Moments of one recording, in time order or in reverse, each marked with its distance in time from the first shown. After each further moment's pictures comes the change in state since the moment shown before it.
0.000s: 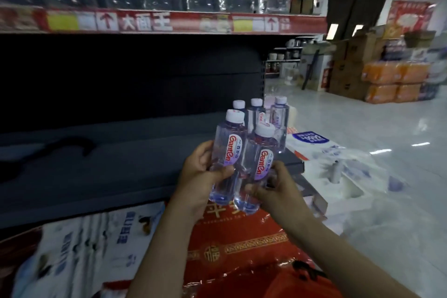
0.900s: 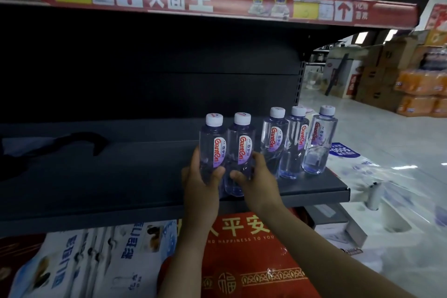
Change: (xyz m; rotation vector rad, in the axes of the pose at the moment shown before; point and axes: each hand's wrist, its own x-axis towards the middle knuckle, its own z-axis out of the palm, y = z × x) left_hand 0.066 -0.063 -0.055 0.374 0.409 0.090; right_hand 0.116 0.018 0.092 -0.275 -0.036 -0.028
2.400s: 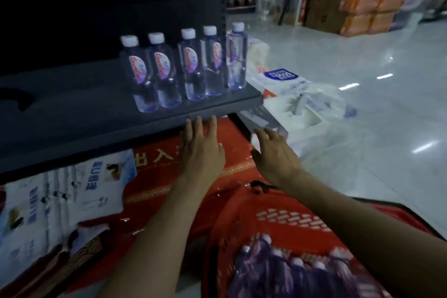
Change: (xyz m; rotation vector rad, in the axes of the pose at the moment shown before) left_hand -0.139 0.018 0.077 1.032 -0.431 0.276; right_hand -0.145 0.095 -0.148 -0.849 0.025 0.065
